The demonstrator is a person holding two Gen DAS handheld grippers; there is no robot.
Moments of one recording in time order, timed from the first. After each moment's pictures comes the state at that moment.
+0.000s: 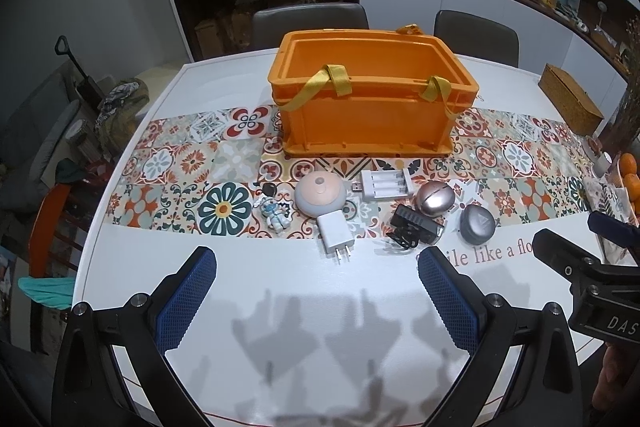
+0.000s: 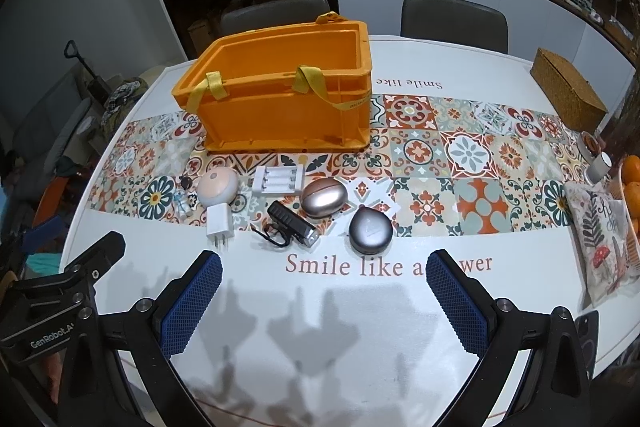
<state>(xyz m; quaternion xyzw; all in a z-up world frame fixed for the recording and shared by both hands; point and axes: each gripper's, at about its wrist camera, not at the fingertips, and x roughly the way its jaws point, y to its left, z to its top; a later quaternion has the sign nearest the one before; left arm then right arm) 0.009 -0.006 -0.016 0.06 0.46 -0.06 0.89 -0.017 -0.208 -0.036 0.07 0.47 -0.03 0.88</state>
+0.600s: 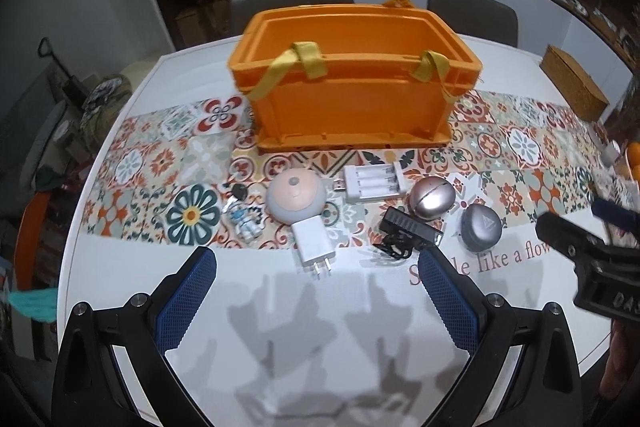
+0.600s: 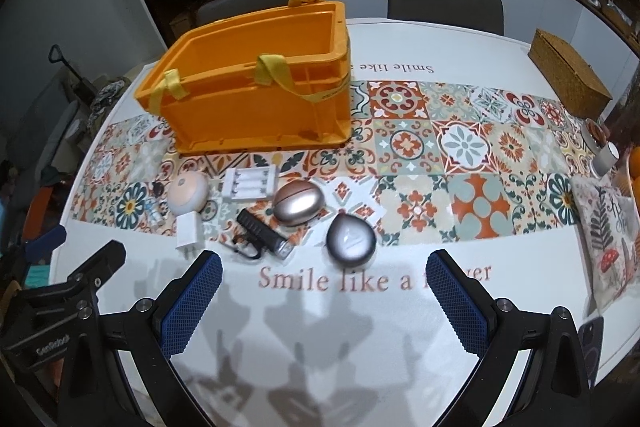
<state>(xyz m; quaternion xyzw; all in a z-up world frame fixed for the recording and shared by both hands) 0.052 -0.045 -0.053 0.08 0.48 -0.07 0.87 0.027 -0.244 -0.064 0.07 0.50 -0.04 0.86</state>
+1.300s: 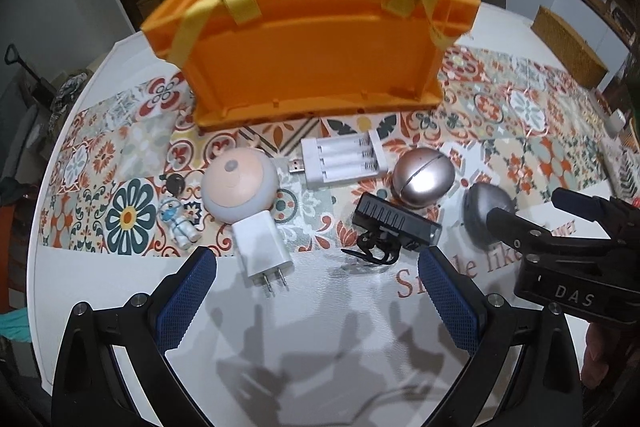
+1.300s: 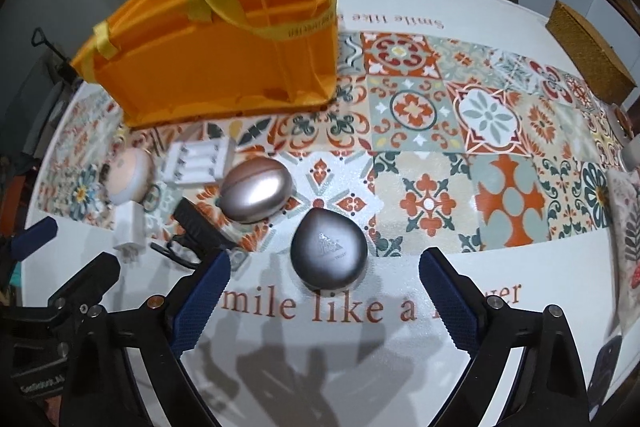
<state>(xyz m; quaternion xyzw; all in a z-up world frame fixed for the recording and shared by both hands) 0.086 -0.078 -0.120 0.09 0.52 -0.11 0.84 0.074 -0.259 -0.151 0.08 0.55 -0.03 0.83</state>
